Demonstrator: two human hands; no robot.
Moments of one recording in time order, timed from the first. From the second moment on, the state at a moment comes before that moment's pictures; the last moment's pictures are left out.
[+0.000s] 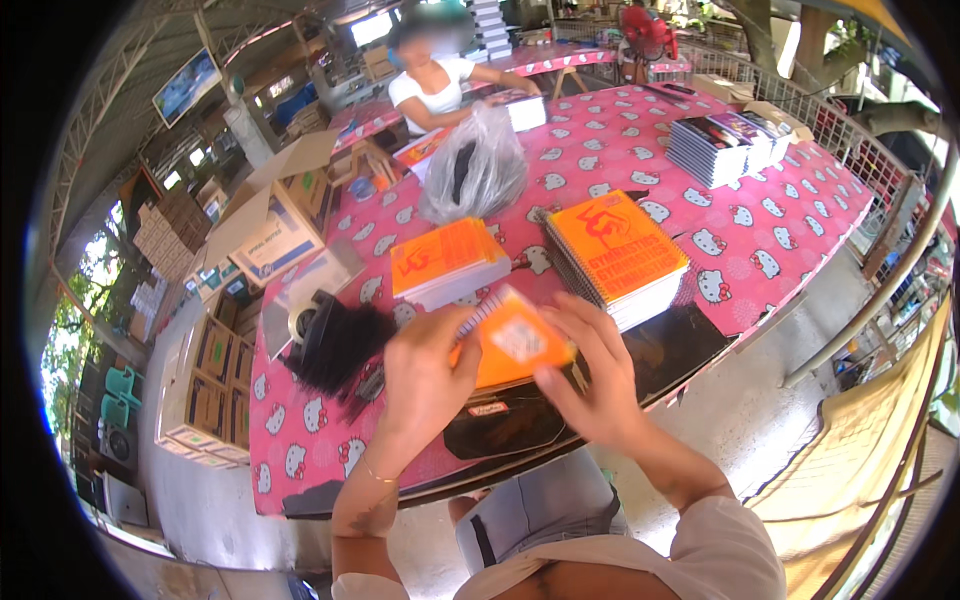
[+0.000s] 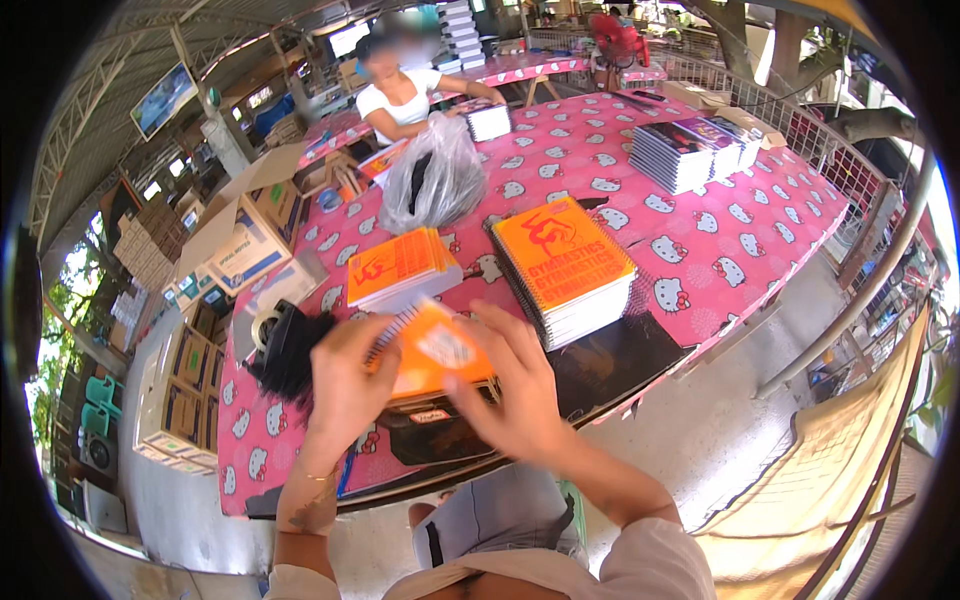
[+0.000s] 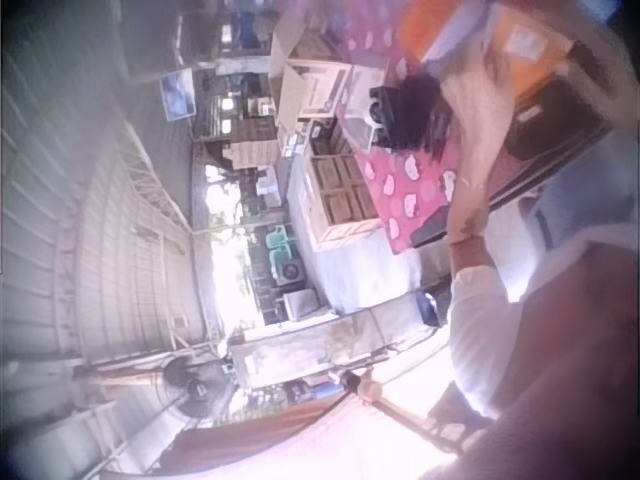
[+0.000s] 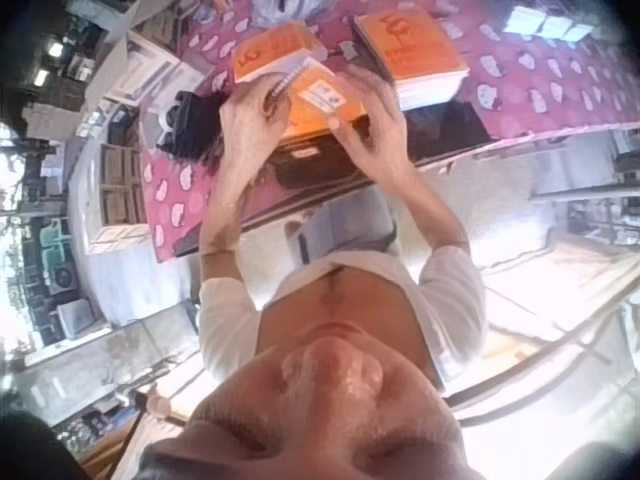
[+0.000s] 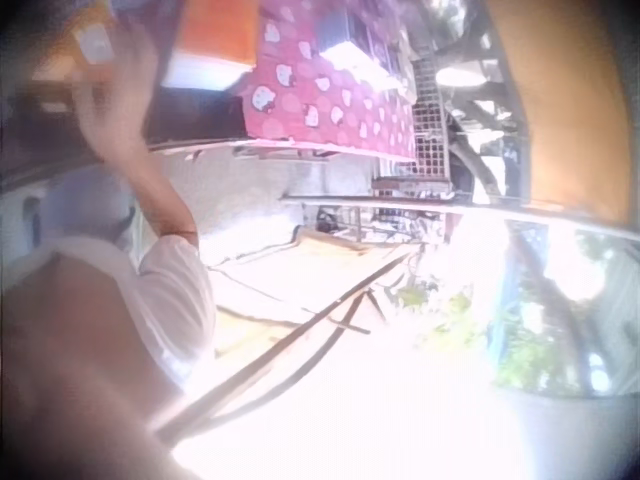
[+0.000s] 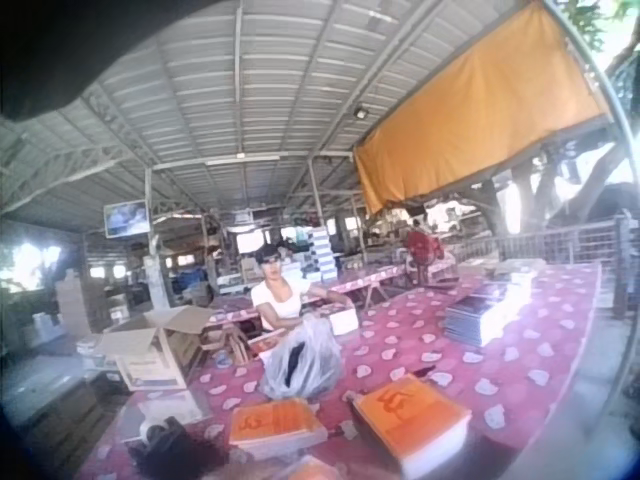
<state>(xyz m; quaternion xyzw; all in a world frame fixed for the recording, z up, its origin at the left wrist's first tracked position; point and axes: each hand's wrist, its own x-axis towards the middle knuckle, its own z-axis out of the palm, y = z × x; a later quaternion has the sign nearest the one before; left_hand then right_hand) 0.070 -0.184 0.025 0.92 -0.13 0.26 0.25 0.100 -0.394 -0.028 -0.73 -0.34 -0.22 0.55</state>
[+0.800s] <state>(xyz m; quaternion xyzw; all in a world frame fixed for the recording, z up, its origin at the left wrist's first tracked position) 0.414 -0.291 -0.065 0.94 -0.19 0.13 0.24 0.253 -0.485 -0.075 -0.82 -0.21 -0.48 0.24</state>
